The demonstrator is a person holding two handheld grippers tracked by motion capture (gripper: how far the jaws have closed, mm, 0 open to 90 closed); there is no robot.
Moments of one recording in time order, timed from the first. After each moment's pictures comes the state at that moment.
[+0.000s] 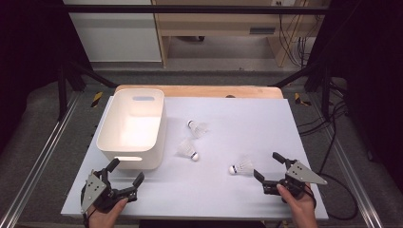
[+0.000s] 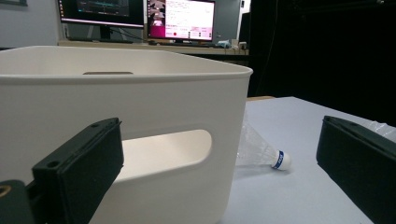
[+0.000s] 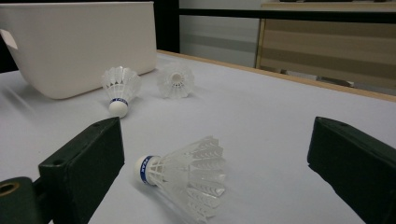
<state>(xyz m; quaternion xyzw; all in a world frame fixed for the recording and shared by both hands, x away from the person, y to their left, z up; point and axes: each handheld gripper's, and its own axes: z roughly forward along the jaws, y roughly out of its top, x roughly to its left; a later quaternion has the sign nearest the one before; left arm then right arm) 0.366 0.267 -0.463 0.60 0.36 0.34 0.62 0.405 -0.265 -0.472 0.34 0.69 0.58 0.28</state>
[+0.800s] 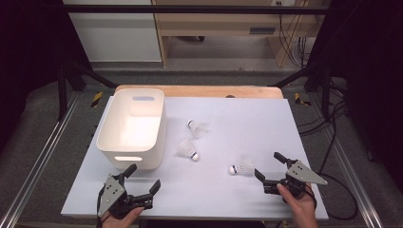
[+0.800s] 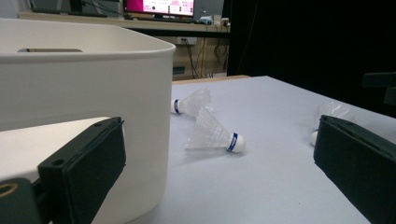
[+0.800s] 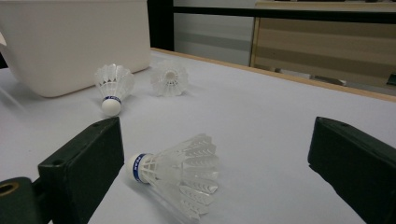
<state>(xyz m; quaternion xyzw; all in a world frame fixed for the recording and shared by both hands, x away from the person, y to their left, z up) 0.353 0.223 -0.457 0.64 0.36 0.30 0.60 0.405 -0.266 -0.472 0.34 0.69 0.57 0.29</state>
